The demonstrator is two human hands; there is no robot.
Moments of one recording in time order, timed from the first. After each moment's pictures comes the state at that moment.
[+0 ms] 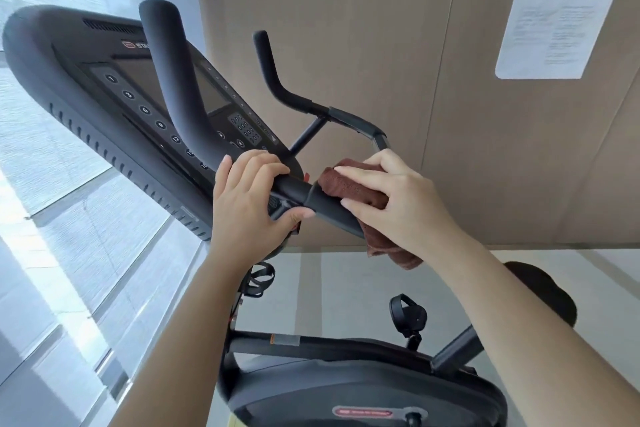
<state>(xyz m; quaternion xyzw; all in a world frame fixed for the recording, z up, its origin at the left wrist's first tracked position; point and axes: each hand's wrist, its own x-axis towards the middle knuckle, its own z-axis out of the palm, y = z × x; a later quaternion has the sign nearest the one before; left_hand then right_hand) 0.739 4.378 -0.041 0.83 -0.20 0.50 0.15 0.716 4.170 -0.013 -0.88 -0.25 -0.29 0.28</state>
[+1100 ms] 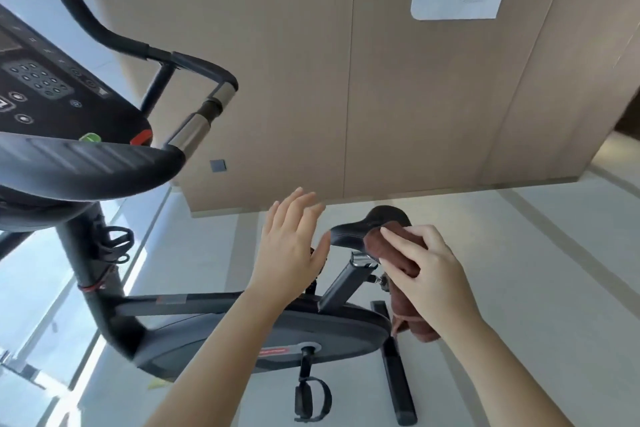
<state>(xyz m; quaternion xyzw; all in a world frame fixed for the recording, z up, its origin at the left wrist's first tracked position) 0.705 4.010 -0.153 0.89 -0.25 0.33 0.19 0.647 3.816 -0.161 -0.91 -0.07 -0.27 0.31</state>
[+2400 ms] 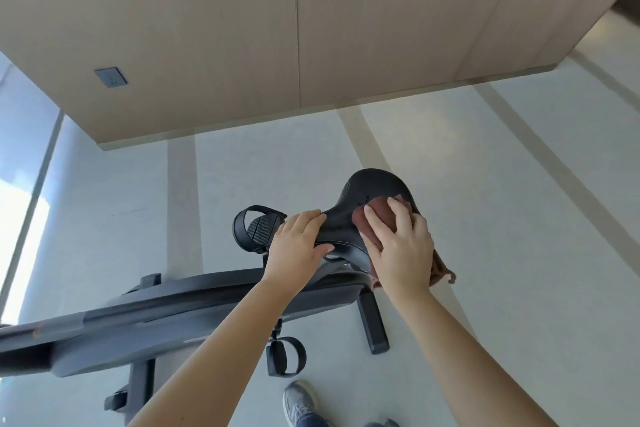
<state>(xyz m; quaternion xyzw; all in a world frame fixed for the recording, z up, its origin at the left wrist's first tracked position) 0.953 3.921 -0.377 0.93 -0.25 0.02 0.27 0.894 3.757 -0.349 -0.97 0.09 -0.21 0.06</state>
